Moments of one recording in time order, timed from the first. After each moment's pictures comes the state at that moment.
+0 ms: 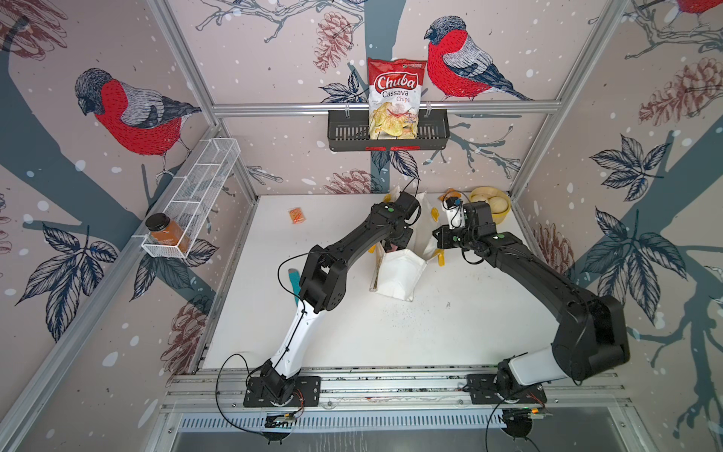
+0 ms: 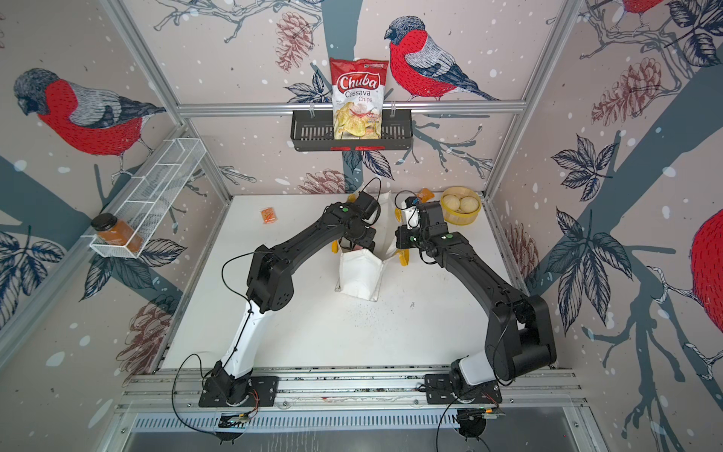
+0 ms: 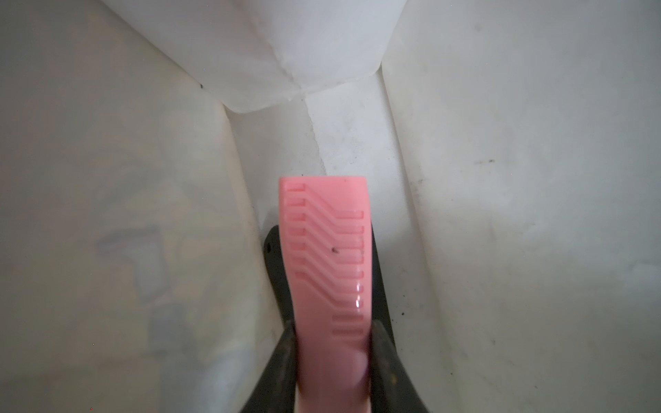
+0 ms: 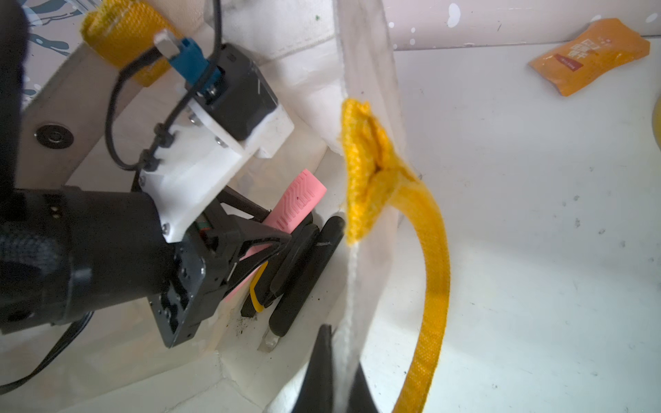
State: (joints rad) left arm -0.70 2.35 2.21 -0.99 -0.11 -0.16; right arm 0.35 1.47 1.12 -0.34 -0.27 0.16
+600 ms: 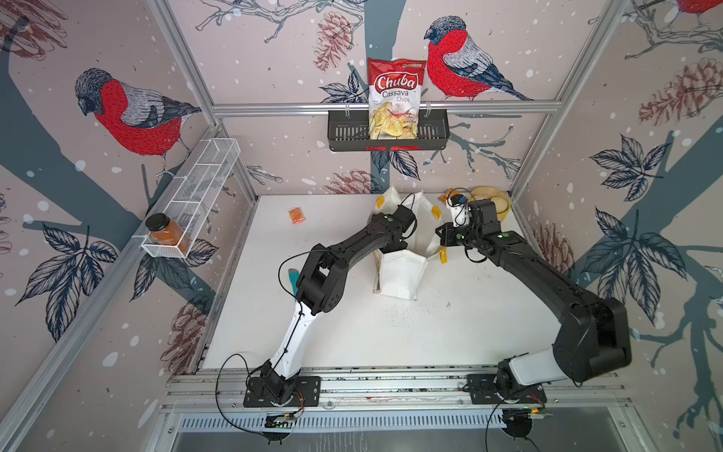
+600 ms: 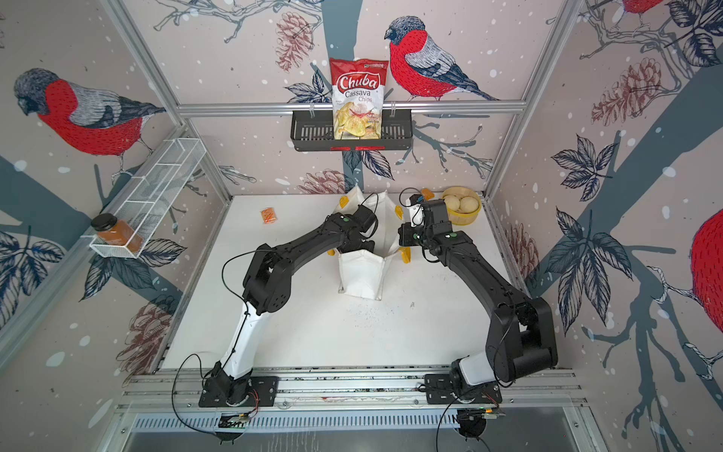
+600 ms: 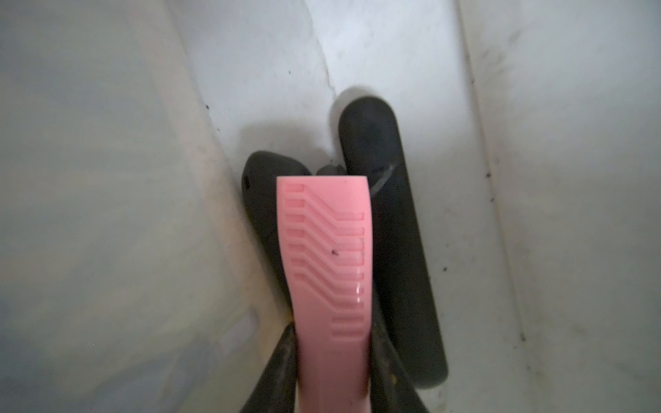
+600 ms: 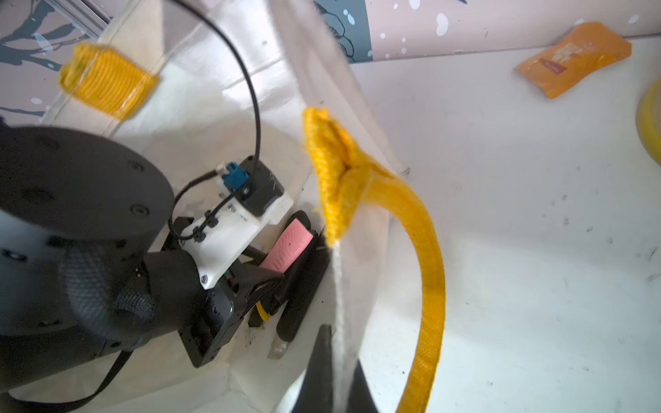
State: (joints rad) left arm -0.70 2.27 1.95 -0.94 -0.11 -0.20; right arm 0.31 1.46 1.15 -0.35 -0.29 0.19
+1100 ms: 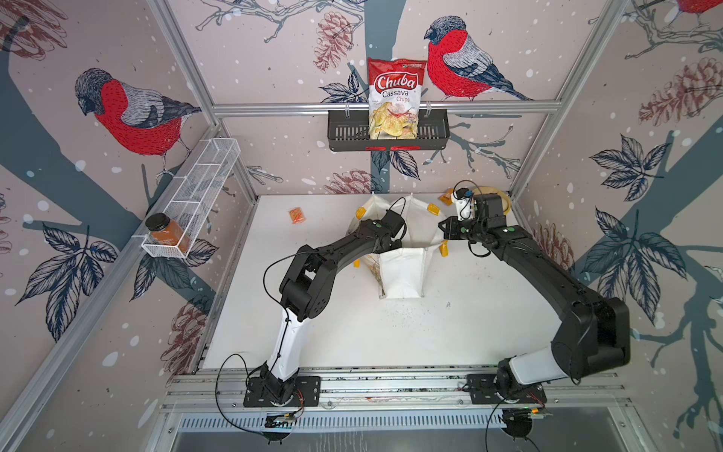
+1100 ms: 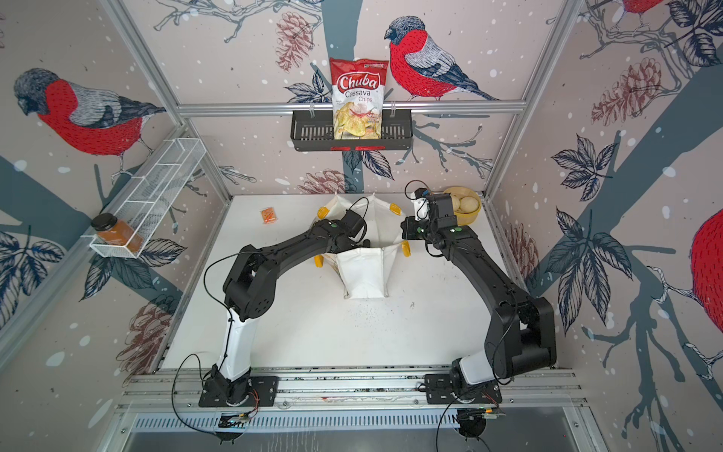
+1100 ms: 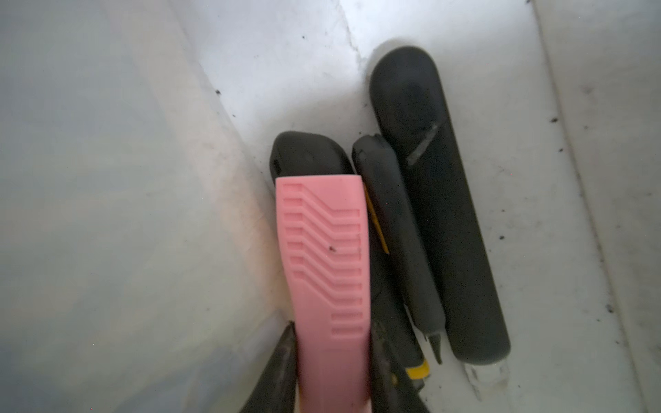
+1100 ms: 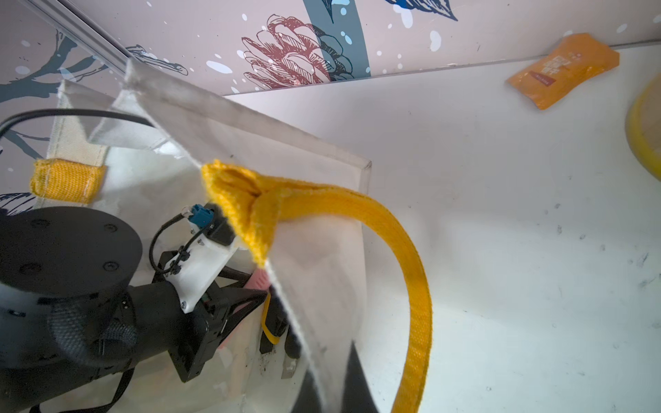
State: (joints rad) left arm -0.67 2.14 1.72 -0.82 -0.12 -0.22; right arm 0.27 1.47 1.20 -0.39 -0.32 0.21
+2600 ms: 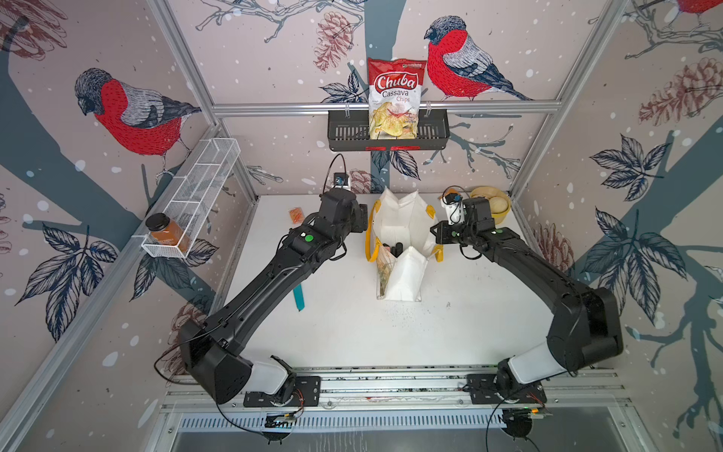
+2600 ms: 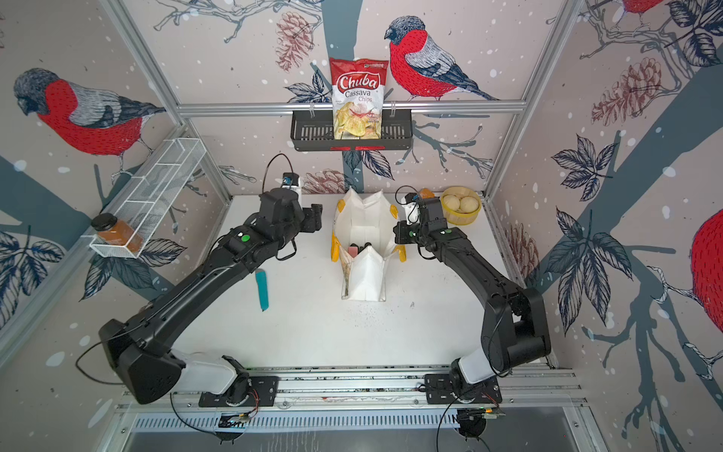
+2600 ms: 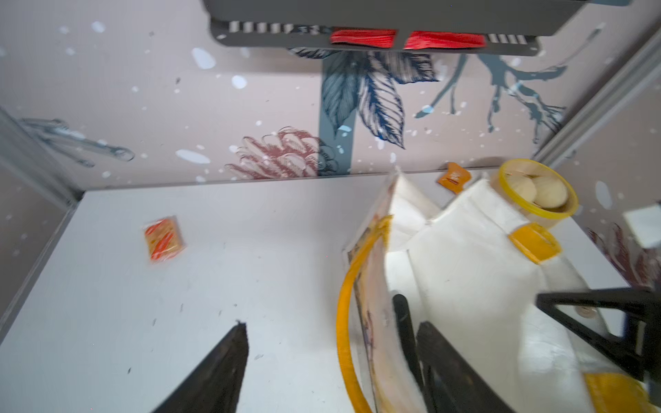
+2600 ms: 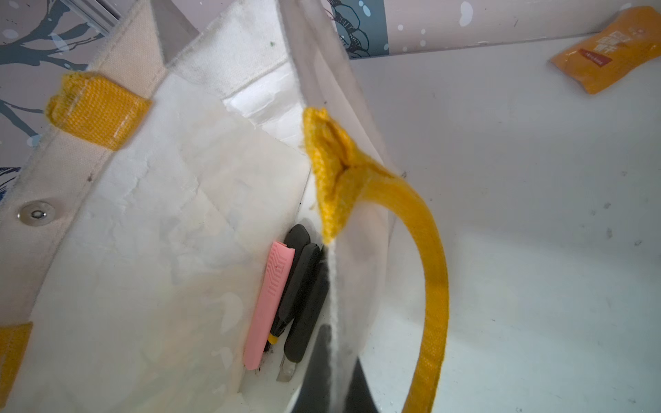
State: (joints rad) left arm -0.58 1.38 1.39 -0.51 -0.37 -0.32; right arm 0.34 1.52 1.17 -0.33 -0.32 0.20
